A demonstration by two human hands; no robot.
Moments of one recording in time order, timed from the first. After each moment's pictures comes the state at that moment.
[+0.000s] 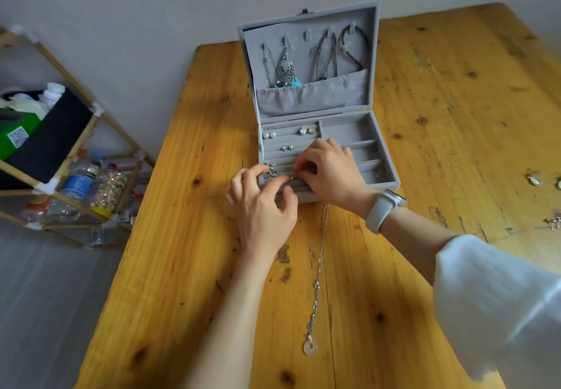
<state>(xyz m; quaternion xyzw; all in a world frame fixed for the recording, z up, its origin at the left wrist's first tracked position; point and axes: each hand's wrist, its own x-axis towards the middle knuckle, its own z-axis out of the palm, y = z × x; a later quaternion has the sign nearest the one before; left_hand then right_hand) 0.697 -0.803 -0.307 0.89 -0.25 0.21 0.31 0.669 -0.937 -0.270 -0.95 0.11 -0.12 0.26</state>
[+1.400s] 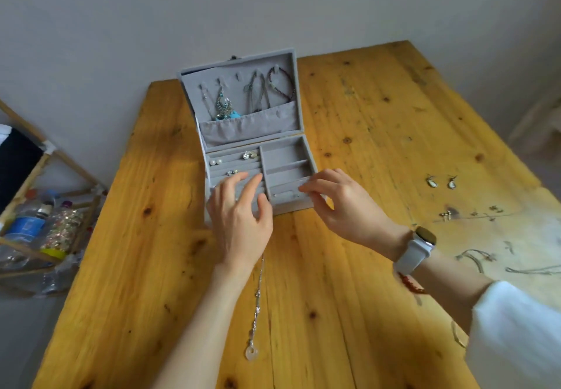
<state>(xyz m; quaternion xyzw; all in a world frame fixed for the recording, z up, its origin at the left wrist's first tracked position) 0.661 -0.841 -0.274 0.85 -0.33 0.21 0.35 0.559 -0.987 -0.248 -0.94 0.07 -0.19 0.26</state>
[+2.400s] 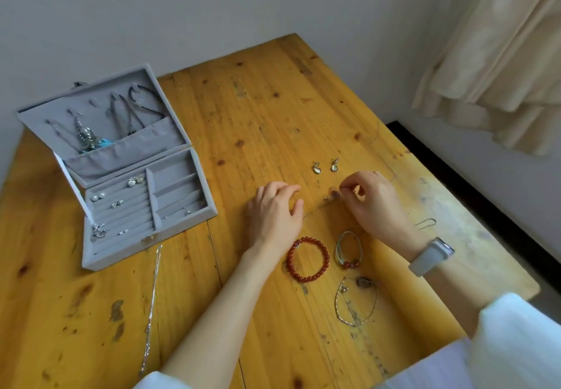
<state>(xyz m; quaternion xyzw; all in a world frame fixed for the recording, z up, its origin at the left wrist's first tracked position) 0.541 -0.999 -0.291 0.84 -0.47 -0.04 0.26 0.402 -1.107 -0.286 -0.88 0.34 -0.24 0.23</state>
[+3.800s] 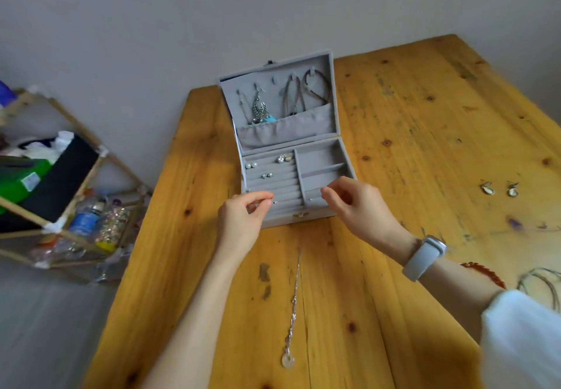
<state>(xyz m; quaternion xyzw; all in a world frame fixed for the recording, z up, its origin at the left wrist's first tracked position) 0.696 -0.806 -0.254 0.85 -0.23 -0.04 0.47 0.588 -0.967 -0.256 -0.86 0.17 -0.22 0.43</state>
